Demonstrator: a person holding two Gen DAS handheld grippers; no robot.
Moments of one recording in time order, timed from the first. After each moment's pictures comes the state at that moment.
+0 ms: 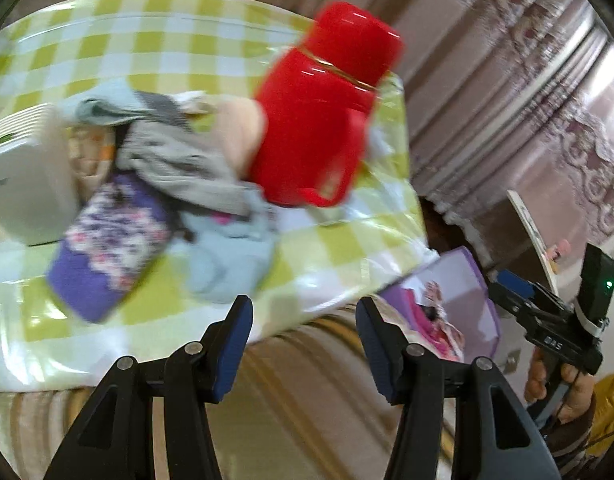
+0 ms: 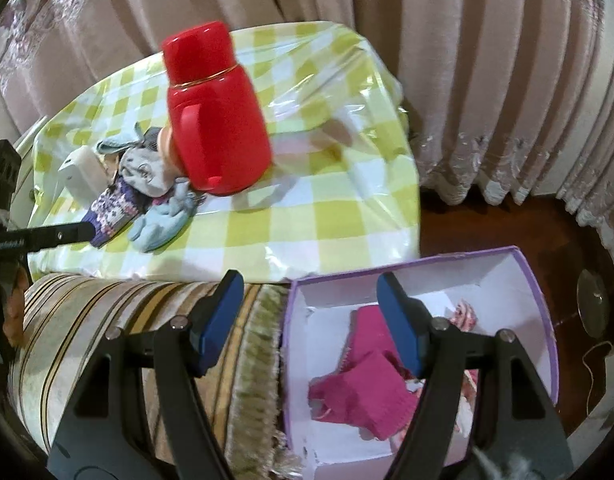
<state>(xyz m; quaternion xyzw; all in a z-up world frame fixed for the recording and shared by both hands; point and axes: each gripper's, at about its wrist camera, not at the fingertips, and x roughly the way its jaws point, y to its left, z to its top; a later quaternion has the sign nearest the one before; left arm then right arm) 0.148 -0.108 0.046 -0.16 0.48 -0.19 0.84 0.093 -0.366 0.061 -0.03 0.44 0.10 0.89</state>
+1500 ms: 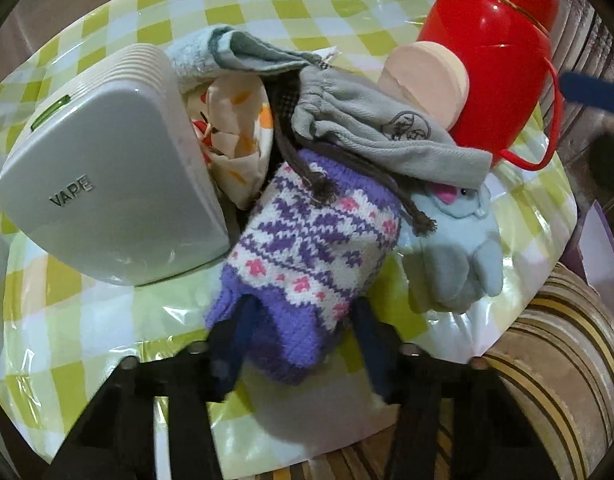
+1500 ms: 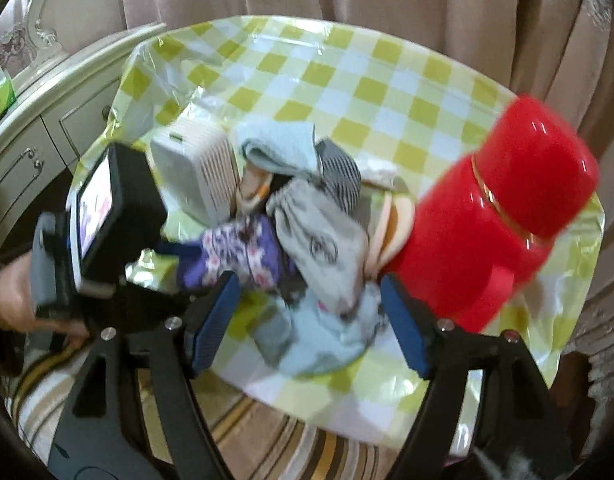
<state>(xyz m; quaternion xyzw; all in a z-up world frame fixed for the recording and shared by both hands) 0.204 -0.015 -0.038 0.01 0.53 -0.06 0.84 0.177 -0.112 0.060 -0.20 0.41 0.30 0.84</state>
